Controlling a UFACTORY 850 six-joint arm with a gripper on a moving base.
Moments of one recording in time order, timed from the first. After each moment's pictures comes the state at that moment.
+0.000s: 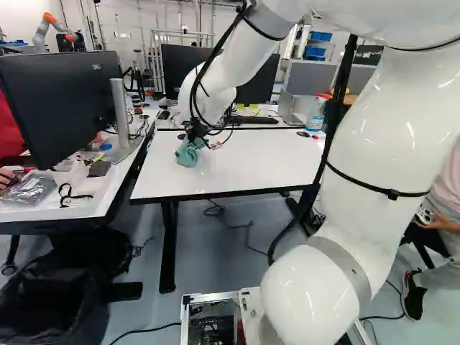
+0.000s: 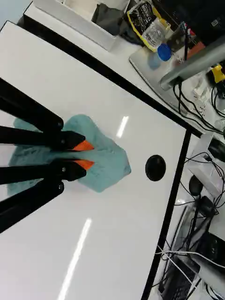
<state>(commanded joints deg) 23.7 -6.4 -49.8 0.0 -0.7 0.0</state>
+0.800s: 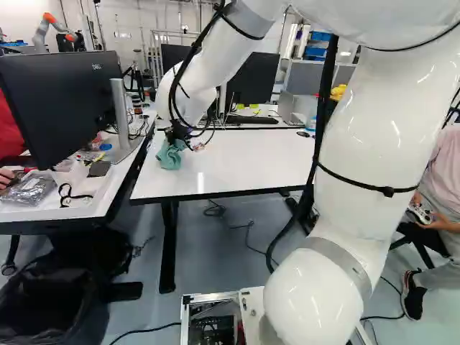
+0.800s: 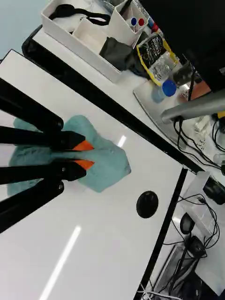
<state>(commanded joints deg) 31.2 -8.7 -52.4 0.0 -0.7 0.0</state>
